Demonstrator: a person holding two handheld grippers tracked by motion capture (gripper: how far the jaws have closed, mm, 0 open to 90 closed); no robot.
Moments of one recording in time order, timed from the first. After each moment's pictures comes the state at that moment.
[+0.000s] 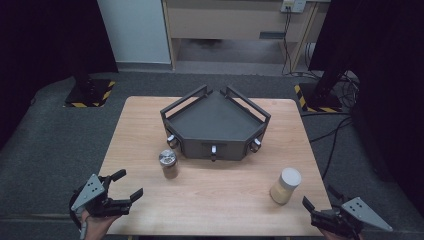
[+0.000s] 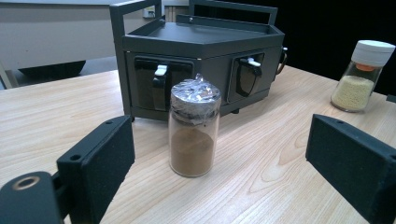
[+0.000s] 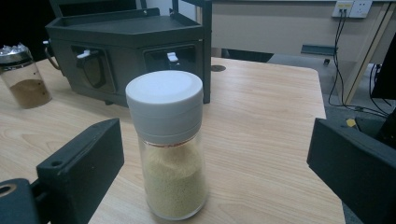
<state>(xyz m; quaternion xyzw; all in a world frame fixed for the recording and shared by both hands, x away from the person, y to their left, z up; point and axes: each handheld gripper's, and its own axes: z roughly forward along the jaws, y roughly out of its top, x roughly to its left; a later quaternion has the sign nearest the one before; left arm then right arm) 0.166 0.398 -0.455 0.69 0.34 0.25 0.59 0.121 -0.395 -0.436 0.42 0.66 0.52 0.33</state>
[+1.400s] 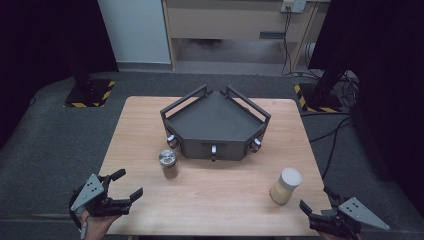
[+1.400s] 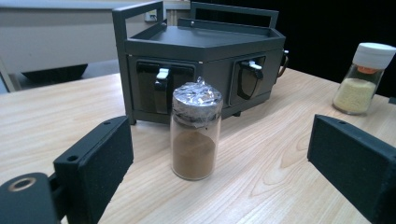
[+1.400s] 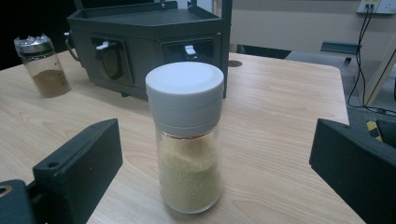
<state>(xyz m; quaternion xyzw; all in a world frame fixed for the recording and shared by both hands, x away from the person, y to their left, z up) 0.164 0.397 -0.457 0.69 0.34 0.25 0.59 0.126 -0.401 -0.436 0.40 0.68 0.53 0.31</state>
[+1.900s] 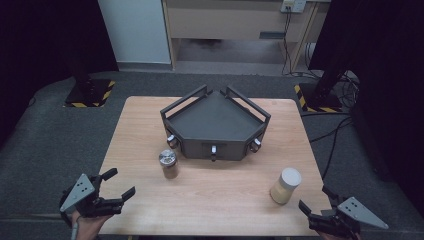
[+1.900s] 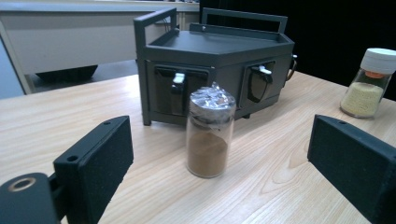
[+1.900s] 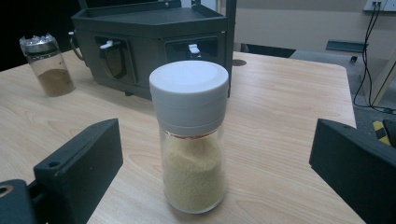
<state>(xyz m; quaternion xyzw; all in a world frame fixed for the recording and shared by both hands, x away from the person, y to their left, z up) 0.156 0.418 -0.437 0.69 0.34 0.26 0.59 0.129 -0.403 -0.437 0.40 0.68 0.53 0.30</state>
